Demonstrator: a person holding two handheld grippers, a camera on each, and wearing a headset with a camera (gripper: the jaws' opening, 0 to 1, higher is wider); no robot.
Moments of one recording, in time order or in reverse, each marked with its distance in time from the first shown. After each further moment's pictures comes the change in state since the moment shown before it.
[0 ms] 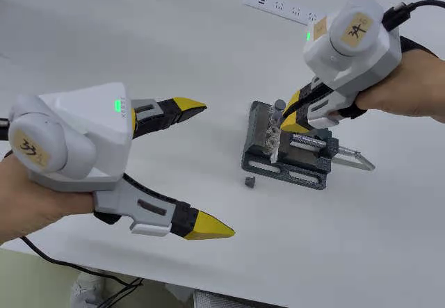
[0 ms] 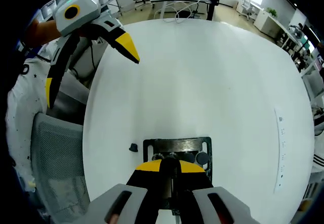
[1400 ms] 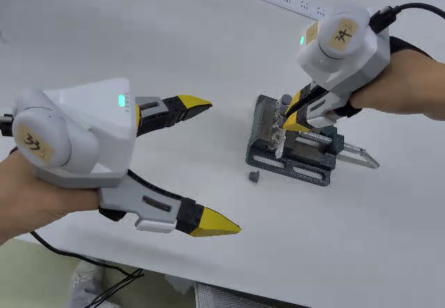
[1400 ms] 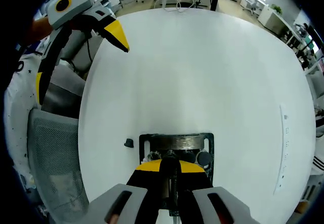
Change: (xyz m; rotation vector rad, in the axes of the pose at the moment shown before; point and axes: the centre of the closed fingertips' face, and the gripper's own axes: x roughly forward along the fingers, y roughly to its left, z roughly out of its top) left arm -0.002 -0.005 -0.002 -0.034 -0.029 0.003; right arm 0.012 0.001 -0.008 -0.016 0.078 0.007
